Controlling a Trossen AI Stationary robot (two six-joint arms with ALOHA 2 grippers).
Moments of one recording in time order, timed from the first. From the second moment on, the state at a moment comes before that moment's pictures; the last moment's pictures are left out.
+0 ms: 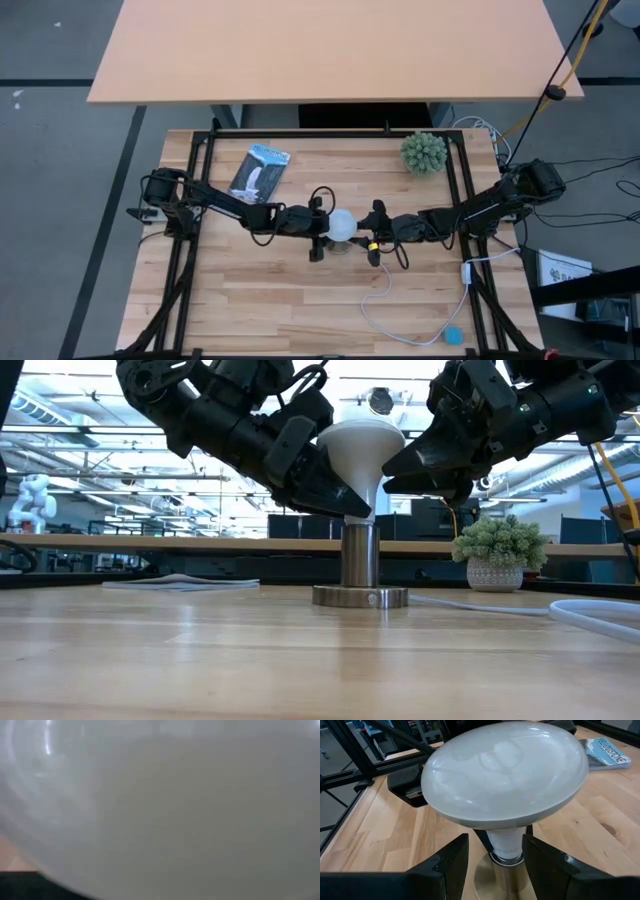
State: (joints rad) left arm -0.08 1.78 0.87 0.46 -0.09 0.01; right arm 0.24 1.43 0.52 0.55 0.31 0.36
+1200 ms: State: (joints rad) left arm -0.08 1.78 0.87 0.45 -0.08 0.01; right arm 0.24 1.43 0.52 0.55 0.31 0.36
